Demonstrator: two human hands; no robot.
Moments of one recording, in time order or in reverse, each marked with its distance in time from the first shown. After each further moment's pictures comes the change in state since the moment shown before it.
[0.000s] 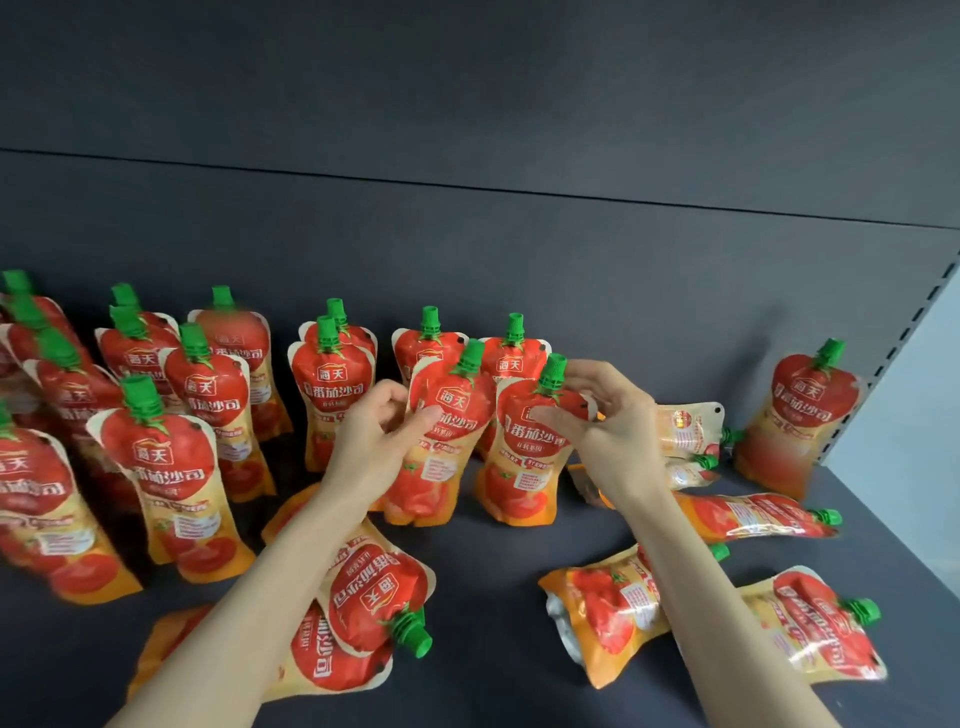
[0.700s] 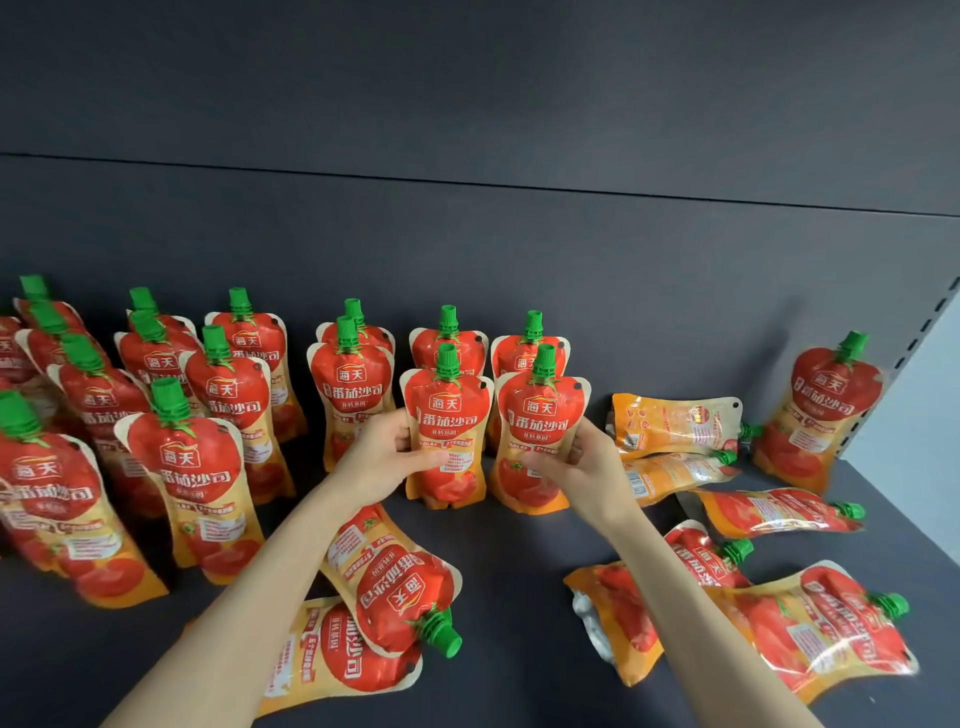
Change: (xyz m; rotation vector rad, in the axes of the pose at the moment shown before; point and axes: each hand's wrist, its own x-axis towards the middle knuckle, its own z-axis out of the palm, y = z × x) left_hand 0.016 -0.033 -0.017 0.038 -0.347 -0.036; right_hand -0.015 0.061 0.030 -0.041 -0.139 0.205
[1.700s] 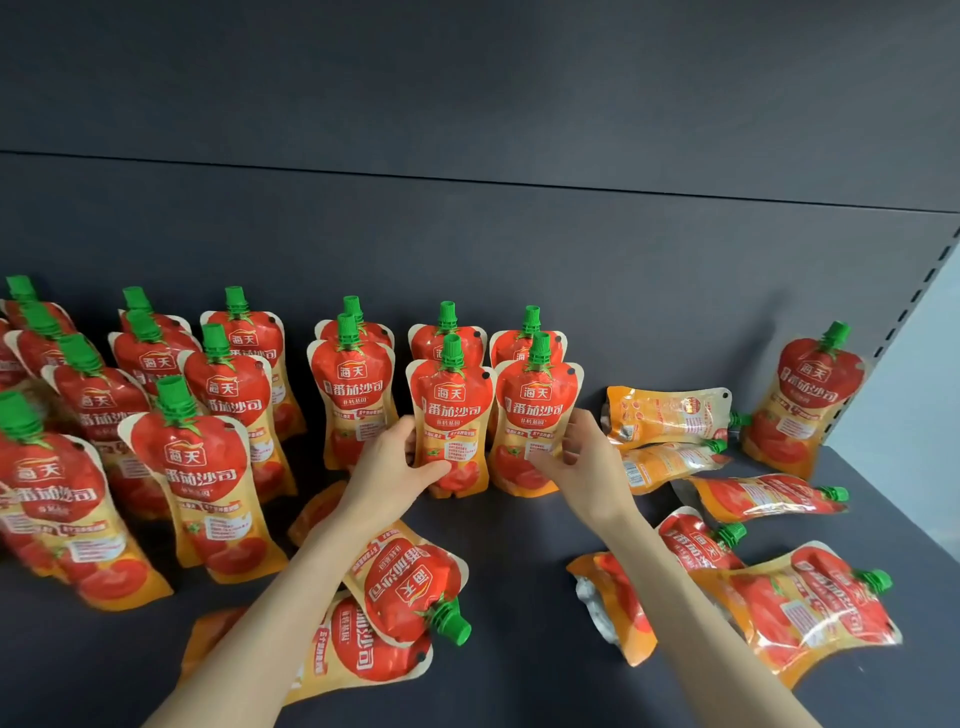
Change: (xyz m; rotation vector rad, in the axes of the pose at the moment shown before) left_hand -0.012 -0.015 0.014 0.260 0.152 -0.058; right_hand -0.010 0.001 0.006 -0.237 0.100 0.072
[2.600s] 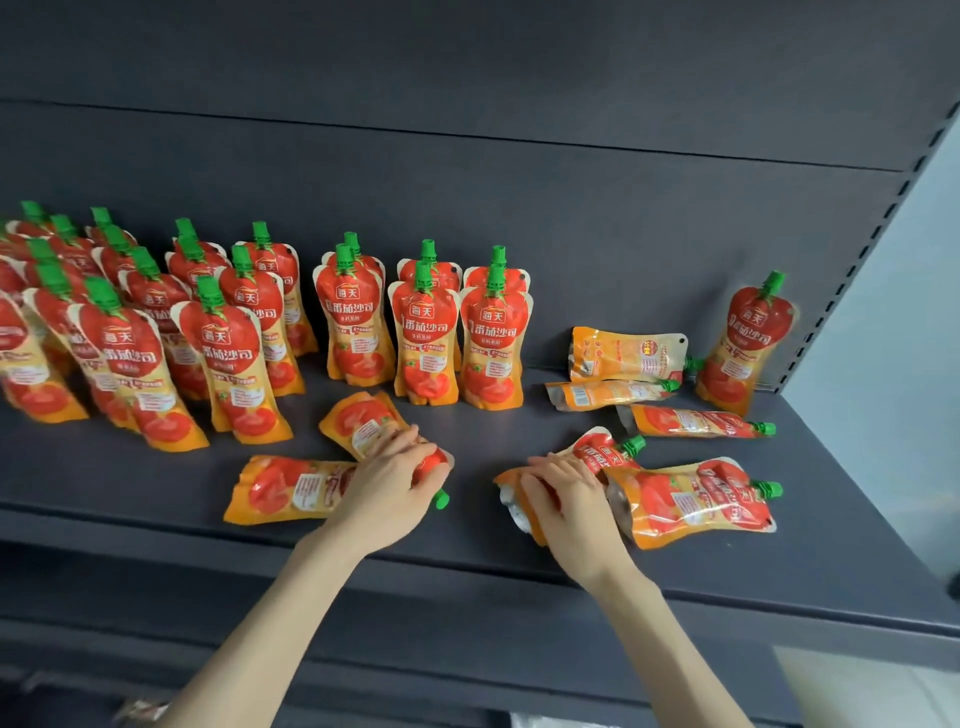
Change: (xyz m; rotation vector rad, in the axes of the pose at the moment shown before) left_hand -0.145 0.049 0.038 0.363 -0.110 -0.047; right_hand -0.141 0.017 -0.059 -0.283 -0.182 -0.151
